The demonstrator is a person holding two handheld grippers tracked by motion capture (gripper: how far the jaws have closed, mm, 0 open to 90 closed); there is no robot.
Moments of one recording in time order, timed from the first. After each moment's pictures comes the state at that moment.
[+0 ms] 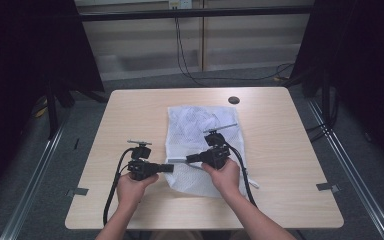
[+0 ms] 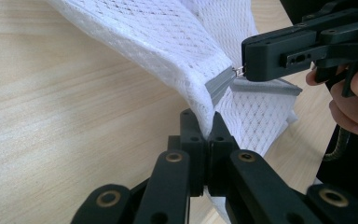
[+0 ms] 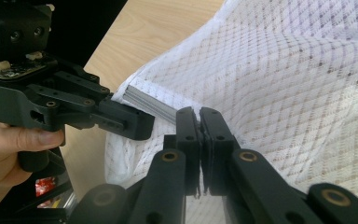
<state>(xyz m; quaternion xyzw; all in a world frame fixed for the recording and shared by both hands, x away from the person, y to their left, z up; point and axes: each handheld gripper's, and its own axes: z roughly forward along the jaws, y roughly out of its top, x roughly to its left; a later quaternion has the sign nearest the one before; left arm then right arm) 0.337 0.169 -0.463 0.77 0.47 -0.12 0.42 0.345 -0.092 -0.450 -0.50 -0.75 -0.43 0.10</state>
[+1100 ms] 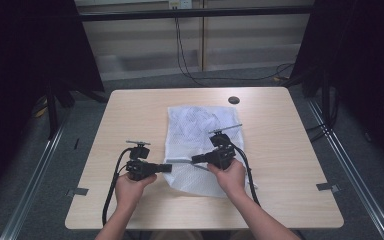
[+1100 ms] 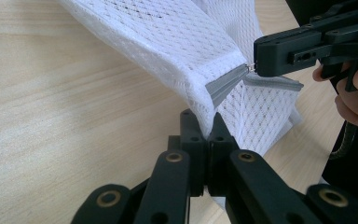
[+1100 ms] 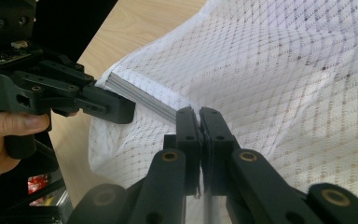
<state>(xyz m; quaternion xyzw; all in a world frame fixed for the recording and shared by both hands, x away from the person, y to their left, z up) 0.335 0.171 -0.461 0.77 0.48 -0.12 0.42 0.342 -0.106 -0.451 -0.49 -0.75 -0.43 0.09</state>
